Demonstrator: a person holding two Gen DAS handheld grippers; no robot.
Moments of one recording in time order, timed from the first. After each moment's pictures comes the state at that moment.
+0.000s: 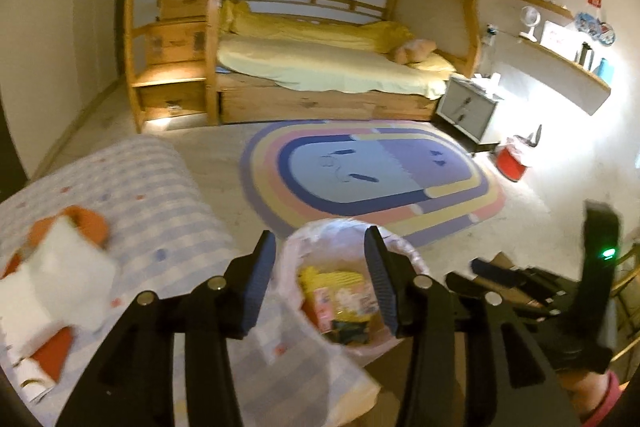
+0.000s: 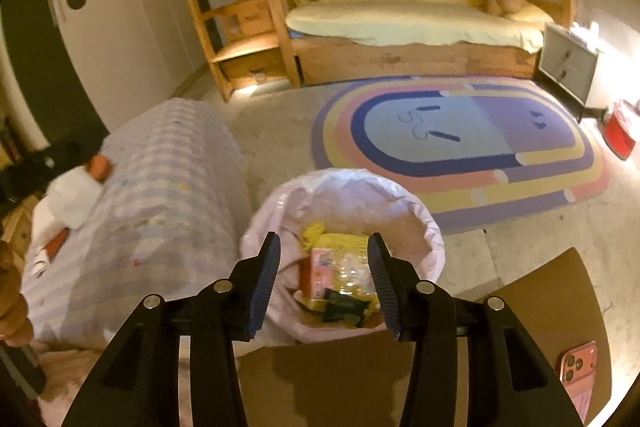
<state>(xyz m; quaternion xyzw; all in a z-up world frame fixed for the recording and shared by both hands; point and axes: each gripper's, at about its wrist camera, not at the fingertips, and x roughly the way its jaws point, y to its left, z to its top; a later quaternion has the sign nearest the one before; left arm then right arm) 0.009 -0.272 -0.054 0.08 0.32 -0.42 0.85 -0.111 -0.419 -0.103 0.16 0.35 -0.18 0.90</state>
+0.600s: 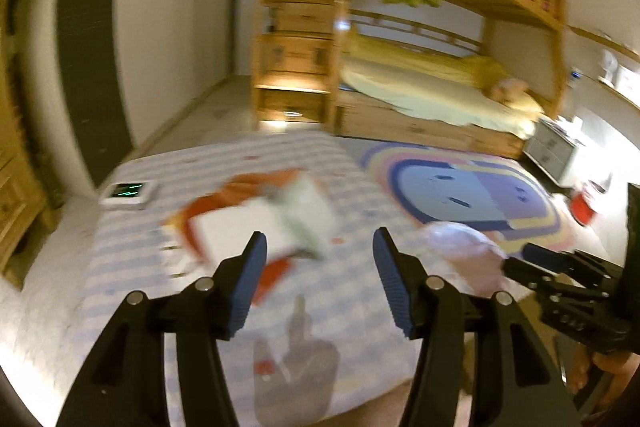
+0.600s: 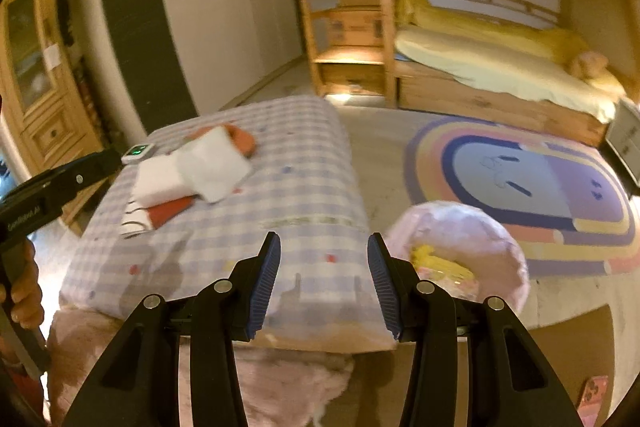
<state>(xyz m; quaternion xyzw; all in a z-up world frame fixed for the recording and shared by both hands) 0.017 -0.074 -0.022 0.04 0.31 -0.24 0.92 -0.071 -0.280 -0.055 0.08 0.34 -0.05 0.93</state>
